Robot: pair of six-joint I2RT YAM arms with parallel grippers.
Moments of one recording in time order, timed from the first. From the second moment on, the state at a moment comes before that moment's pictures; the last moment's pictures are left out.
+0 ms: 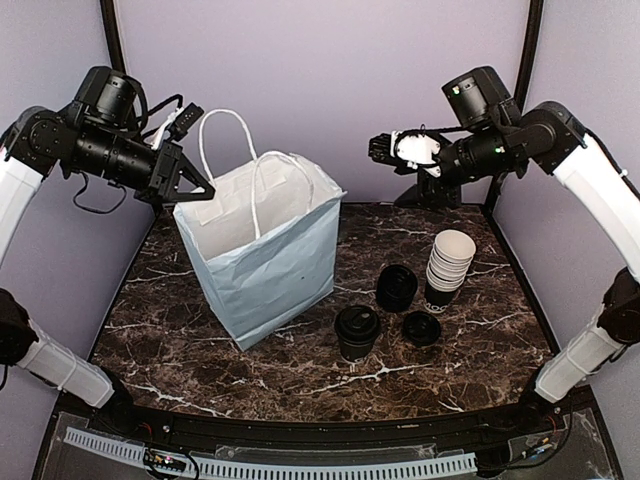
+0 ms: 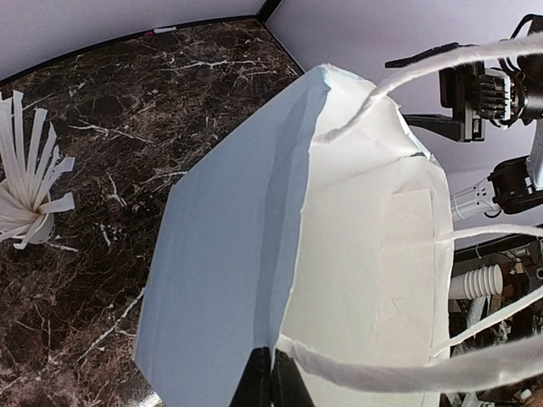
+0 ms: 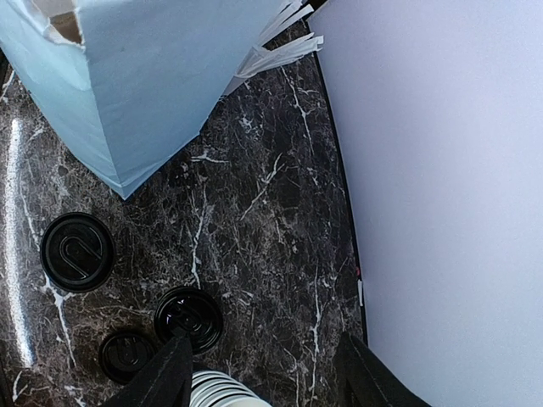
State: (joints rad) left arm -0.61 1.37 1.98 -1.34 0.42 -0.32; right arm 0.79 1.51 1.95 -1.16 -0.05 -0.83
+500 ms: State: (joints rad) left arm -0.58 1.30 1.61 -1.22 0.15 -0.27; right arm 0.79 1.51 1.94 -1.16 -0.05 -0.83
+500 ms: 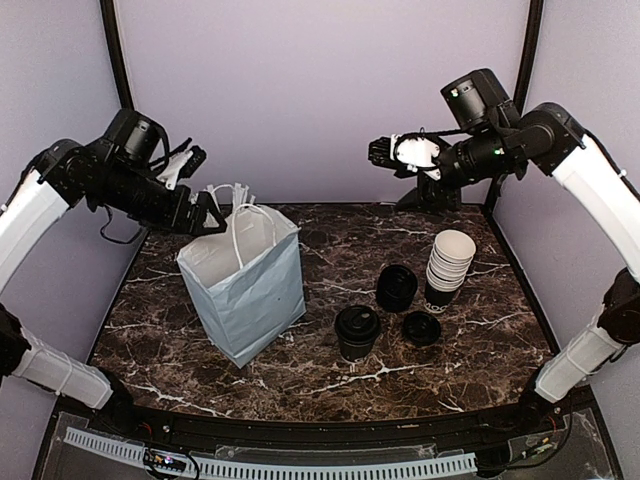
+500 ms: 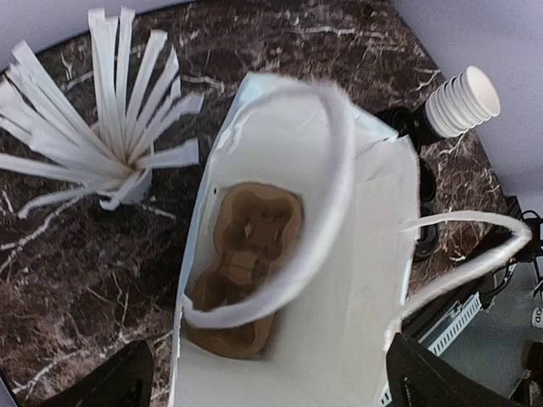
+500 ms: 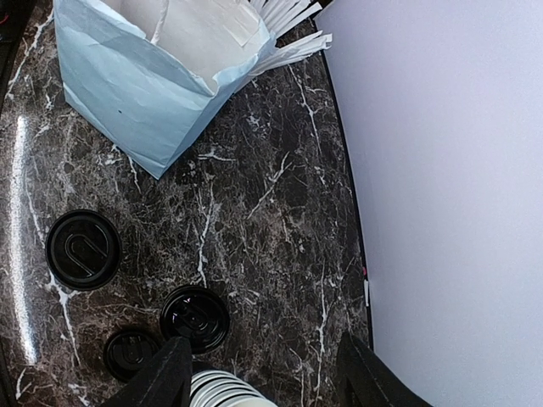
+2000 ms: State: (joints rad) left arm -0.58 0.98 1.37 -1.00 0.04 -0.24; right arm 0.96 1.79 1.57 -1.11 -0.20 -0.99
